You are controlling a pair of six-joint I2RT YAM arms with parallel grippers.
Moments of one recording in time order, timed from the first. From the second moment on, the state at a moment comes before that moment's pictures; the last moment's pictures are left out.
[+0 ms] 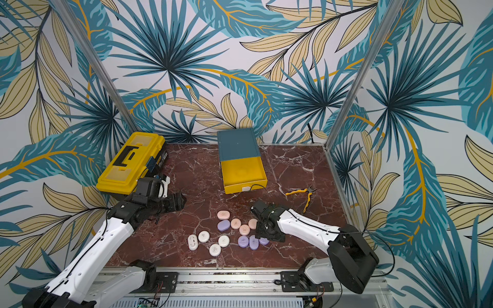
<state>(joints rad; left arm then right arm) -0.21 0.99 0.85 -0.74 0.09 -0.40 0.72 1.34 0.76 -0.88 0.11 0.90</state>
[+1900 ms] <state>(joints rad) -0.21 0.99 0.85 -0.75 0.11 -0.39 0.73 1.54 0.82 -0.83 0.12 0.85</state>
